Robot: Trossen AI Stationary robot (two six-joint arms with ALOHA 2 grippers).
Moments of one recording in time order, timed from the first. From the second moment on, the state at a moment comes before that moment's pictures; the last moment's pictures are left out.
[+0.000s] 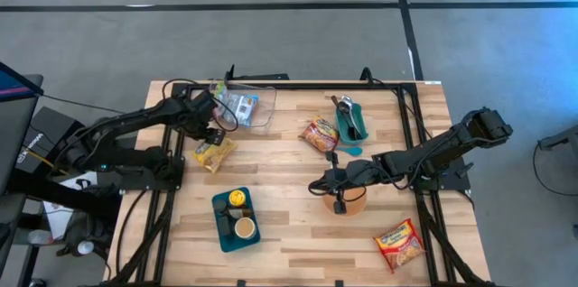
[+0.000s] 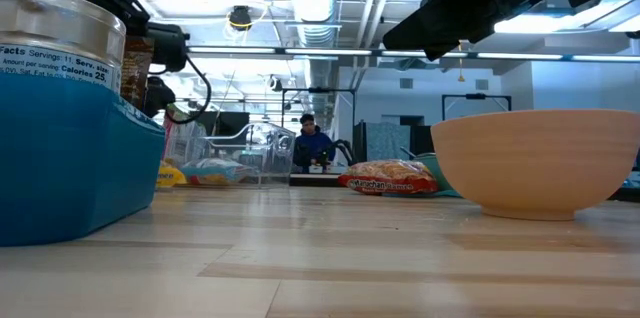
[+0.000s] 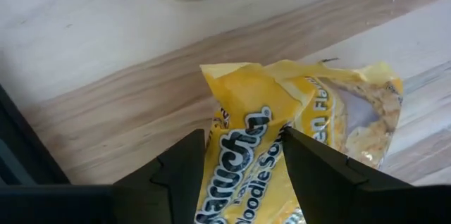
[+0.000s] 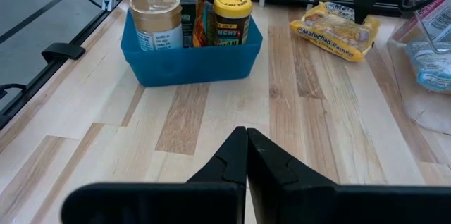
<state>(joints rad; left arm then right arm) 0.74 1.16 0.61 -0.83 0.05 -0.44 0.29 1.41 0.68 0.27 0.18 0.03</state>
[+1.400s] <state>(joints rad) 0.73 1.16 0.61 -0.83 0.04 -0.45 0.29 1.41 0.68 0.27 0.18 0.03</state>
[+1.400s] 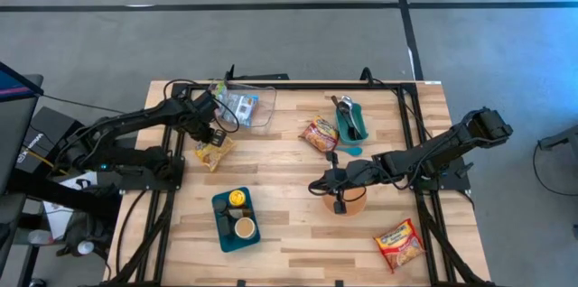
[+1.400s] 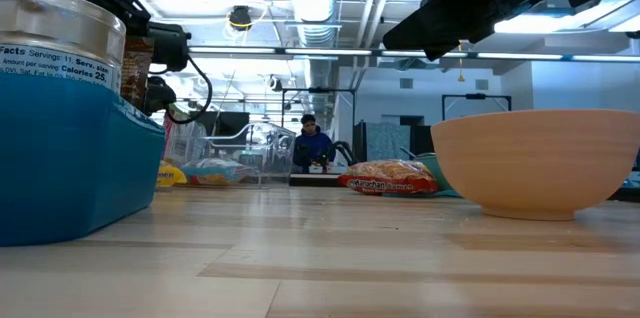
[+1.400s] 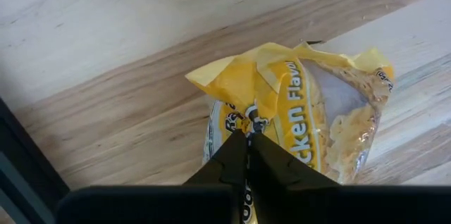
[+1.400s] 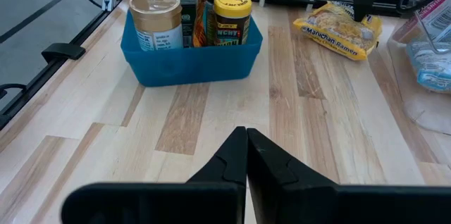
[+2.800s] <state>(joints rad) 0.59 0.70 0.61 -0.56 0.17 -0.45 0.29 1.41 0.68 0.27 0.18 0.03</state>
